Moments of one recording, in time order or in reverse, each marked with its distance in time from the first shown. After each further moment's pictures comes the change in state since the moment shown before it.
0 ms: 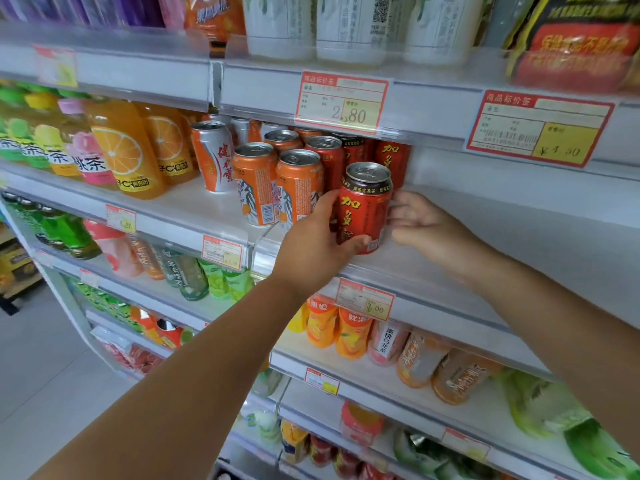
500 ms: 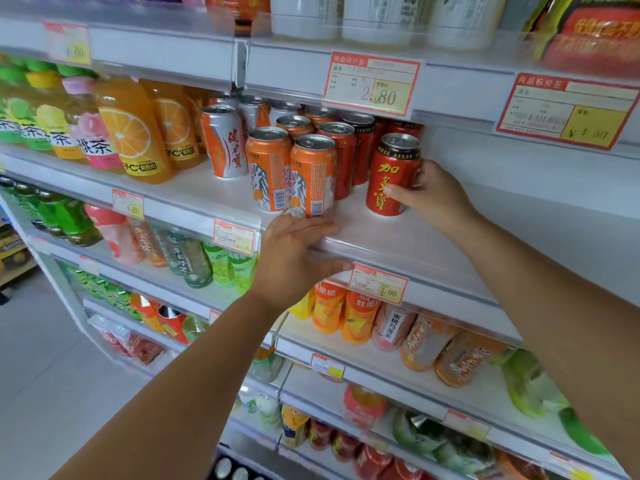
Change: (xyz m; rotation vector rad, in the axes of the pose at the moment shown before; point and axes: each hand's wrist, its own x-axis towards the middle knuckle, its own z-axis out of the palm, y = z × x) left_hand -0.032 -0.056 -0.019 0.226 0.099 0.302; right_hand 0.051 0.015 -0.002 -0.236 0.295 -0.025
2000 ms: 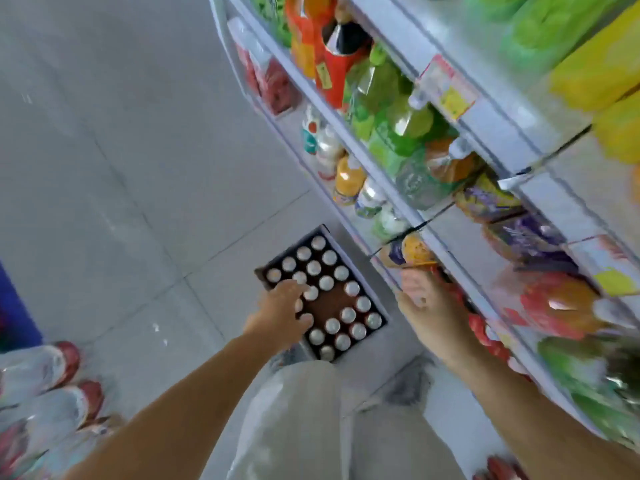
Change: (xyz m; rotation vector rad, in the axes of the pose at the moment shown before) left_hand -0.479 -0.104 0.023 -0.038 -0.709 -1.474; right_hand -0.295 0.166 0.346 -0.089 -0.926 0.314
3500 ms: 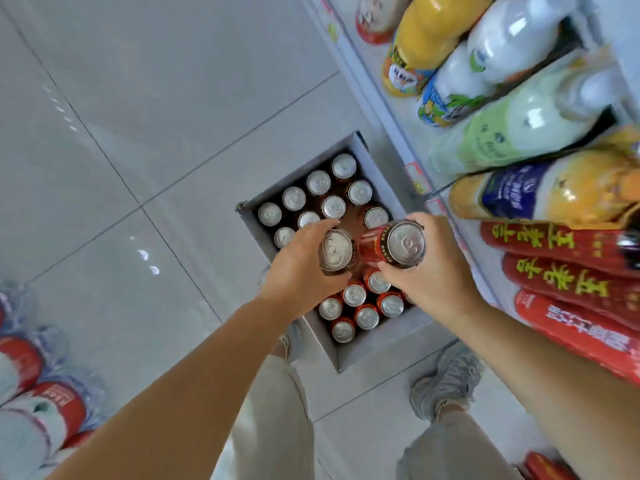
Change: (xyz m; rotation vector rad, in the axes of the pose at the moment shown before) left_hand 0.182 -0.118 0.159 -0.256 0.119 0.085; right_hand 0.183 0.186 0.197 -0.169 -0.020 -0.129
